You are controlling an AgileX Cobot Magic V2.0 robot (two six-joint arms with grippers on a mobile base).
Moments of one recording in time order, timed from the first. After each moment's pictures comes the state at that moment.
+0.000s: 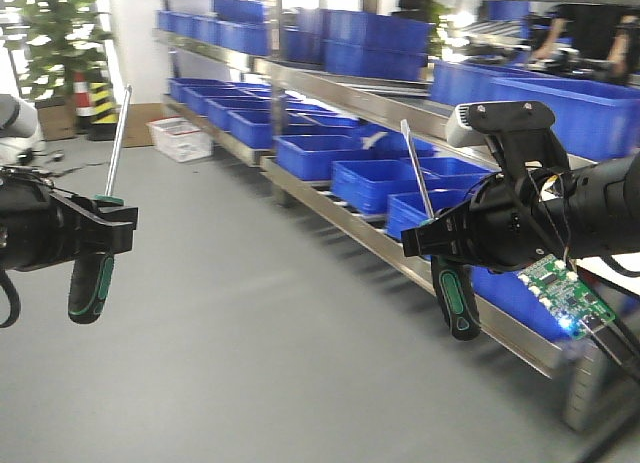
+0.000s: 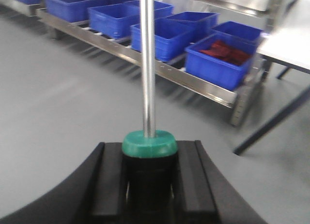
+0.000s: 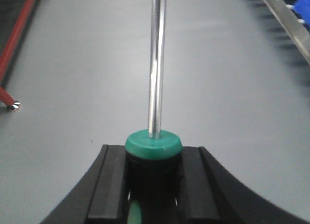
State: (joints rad) left arm -0.23 1.31 -1.26 -0.45 0.42 0.38; right arm 0.30 1.48 -1.49 0.22 0.68 -0.16
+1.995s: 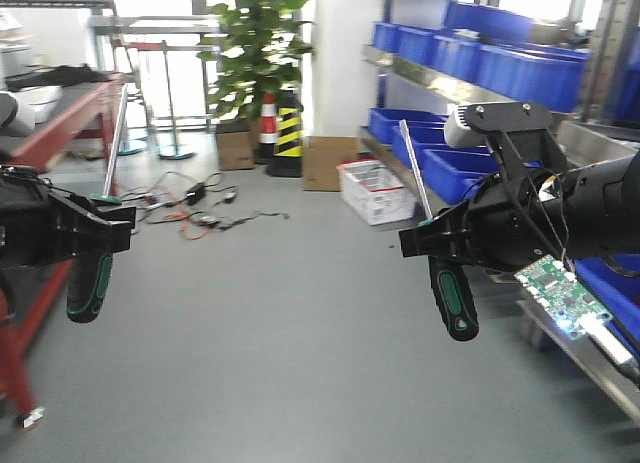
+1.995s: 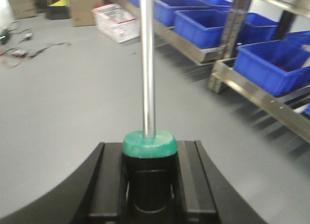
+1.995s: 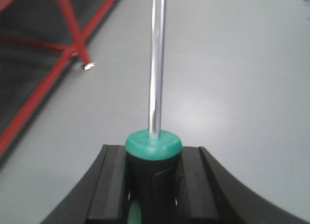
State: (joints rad) left arm -0.23 1.31 -1.26 -0.45 0.42 0.38; right arm 0.30 1.48 -1.49 0.22 0.68 -0.16
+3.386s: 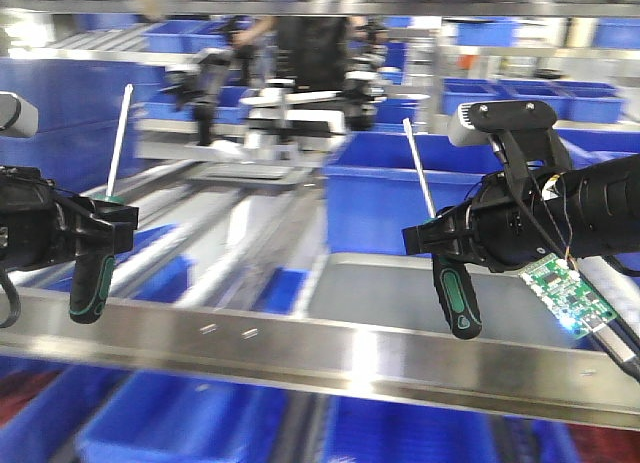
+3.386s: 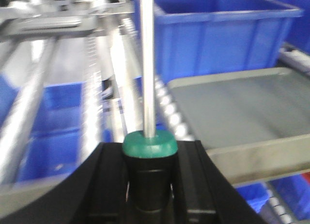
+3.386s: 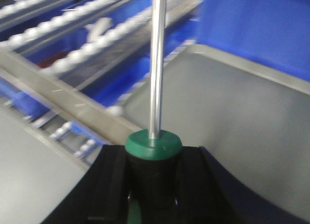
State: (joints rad) left arm -0.23 1.31 -1.26 -0.45 0.42 0.38; right arm 0.30 1.48 -1.49 0.22 0.68 -0.16
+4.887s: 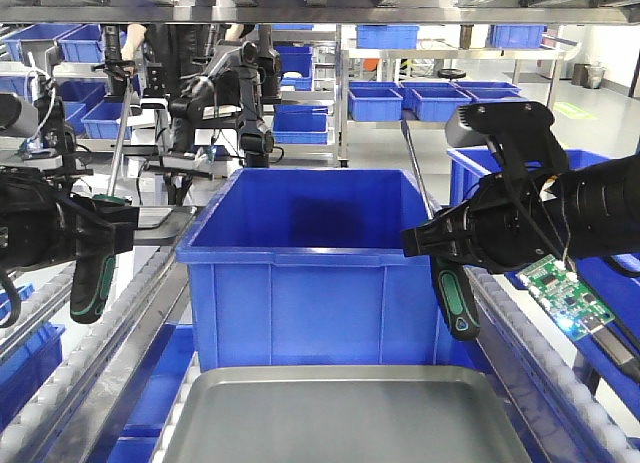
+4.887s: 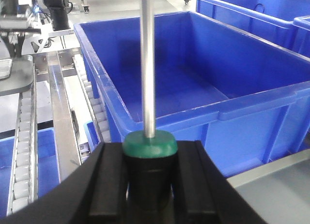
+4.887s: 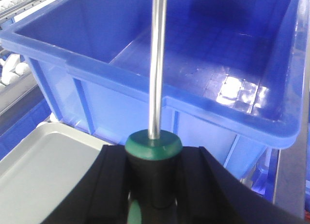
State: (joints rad) left arm -0.23 1.31 -1.26 -0.45 0.42 0.38; right arm 0.30 1.48 -1.49 0.22 0.68 -0.16
